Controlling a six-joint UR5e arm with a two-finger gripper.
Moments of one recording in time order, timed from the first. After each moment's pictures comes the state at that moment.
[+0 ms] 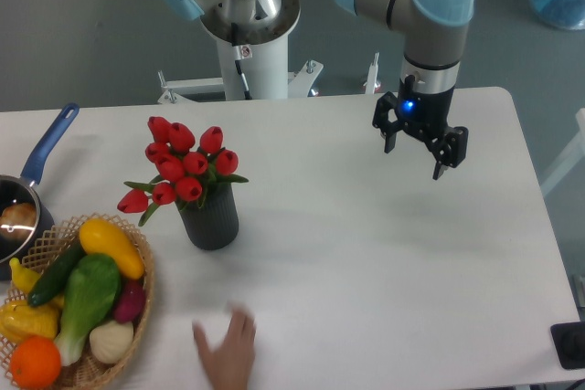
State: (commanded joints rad) arm 2.80 -1.72 -1.87 -0.93 1.42 1.51
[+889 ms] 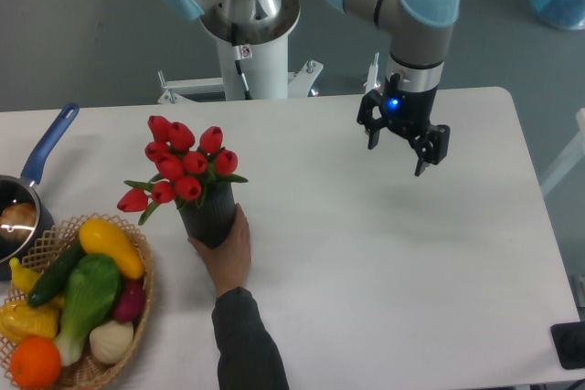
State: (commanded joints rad) arm 2.79 -1.67 -1.93 -0.92 1.36 1.50
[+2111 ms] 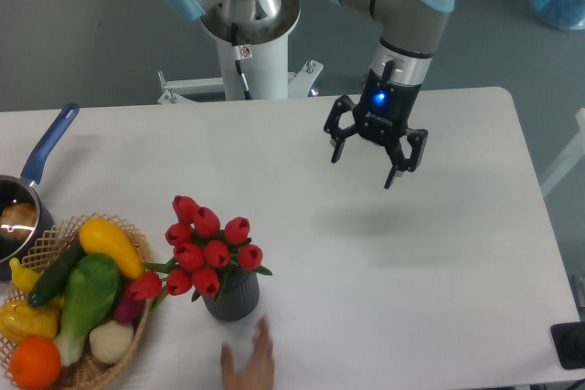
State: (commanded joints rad) arm 2.79 -1.68 -1.91 -0.92 0.83 1.22
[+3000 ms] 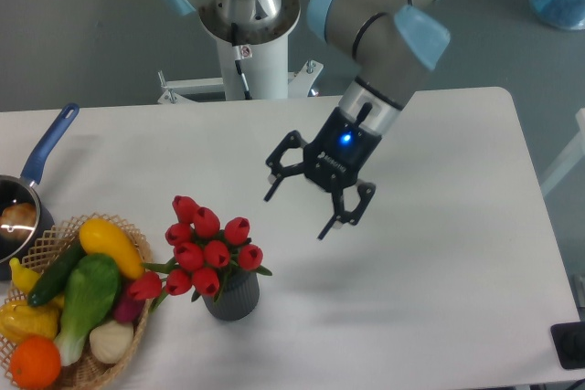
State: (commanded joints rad) arm 2.64 -1.84 -1.81 -0.91 0.58 1.09
